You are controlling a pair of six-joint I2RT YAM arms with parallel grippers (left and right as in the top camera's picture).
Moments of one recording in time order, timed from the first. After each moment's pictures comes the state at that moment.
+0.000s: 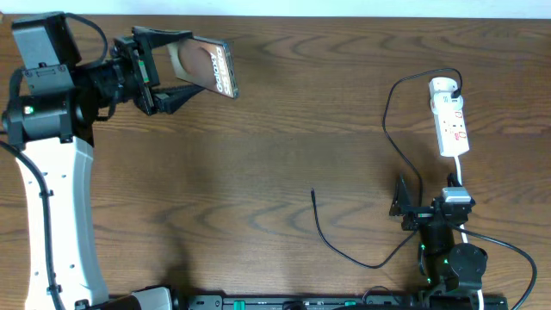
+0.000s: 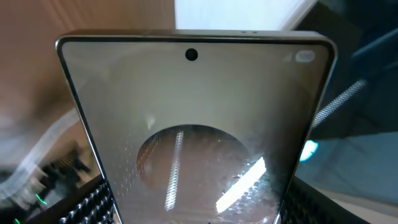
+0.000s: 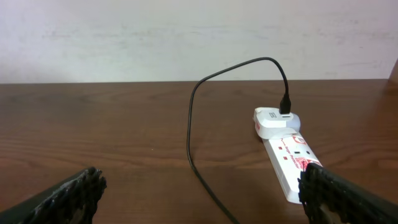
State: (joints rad) left arm 0.18 1.45 1.59 -0.83 1.08 -1.50; right arm -0.04 0.01 0.01 -0.07 -0.08 0.04
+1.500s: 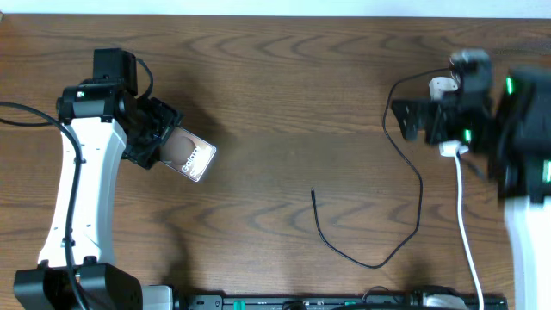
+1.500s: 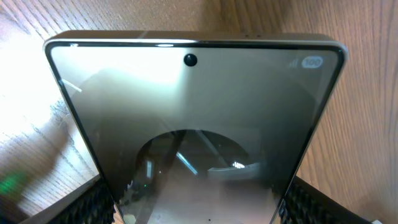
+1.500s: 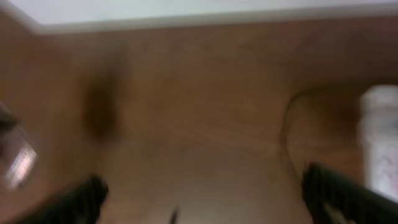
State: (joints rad) left arm 0.07 1.55 1.44 -1.23 0.14 -0.96; right arm -0.04 1.25 1.44 -0.93 -0.46 0.03
